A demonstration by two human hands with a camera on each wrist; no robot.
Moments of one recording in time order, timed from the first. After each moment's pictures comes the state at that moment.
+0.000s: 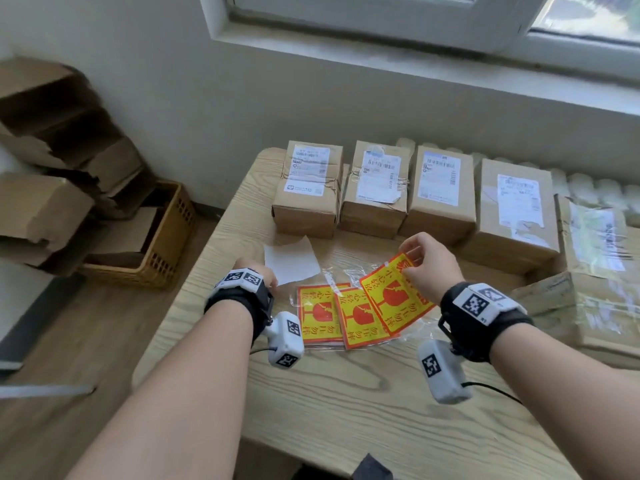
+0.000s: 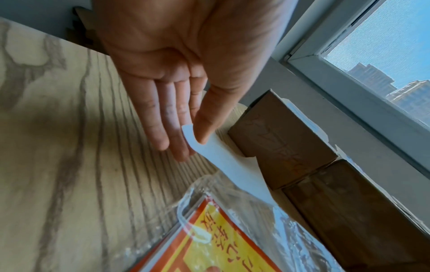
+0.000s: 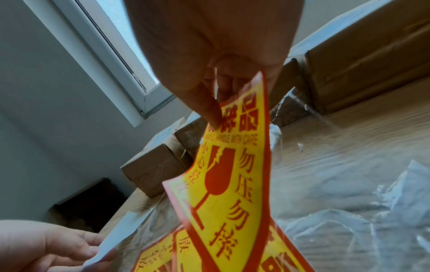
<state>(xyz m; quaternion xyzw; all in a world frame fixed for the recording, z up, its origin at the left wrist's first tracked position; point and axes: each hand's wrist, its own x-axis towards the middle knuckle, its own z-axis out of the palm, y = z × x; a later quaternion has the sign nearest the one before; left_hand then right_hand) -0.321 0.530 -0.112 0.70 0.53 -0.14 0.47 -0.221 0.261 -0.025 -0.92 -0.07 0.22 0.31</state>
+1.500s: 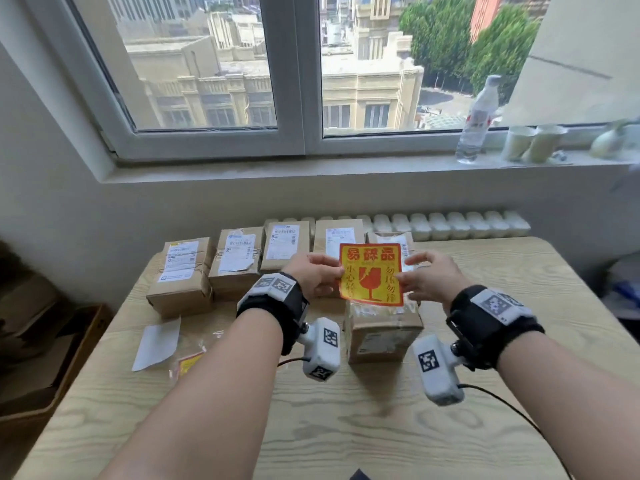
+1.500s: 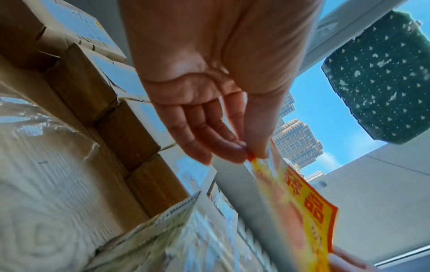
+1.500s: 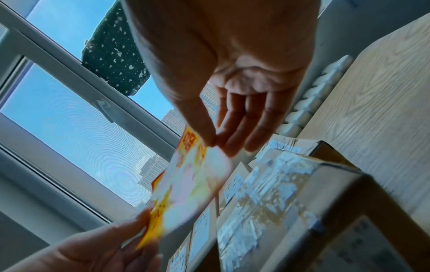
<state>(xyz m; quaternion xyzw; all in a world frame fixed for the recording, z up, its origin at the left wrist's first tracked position) -0.231 0.199 0.095 0.71 0.18 -0.15 0.66 -0.200 -0.014 0.092 -0.80 0.09 0.17 0.57</state>
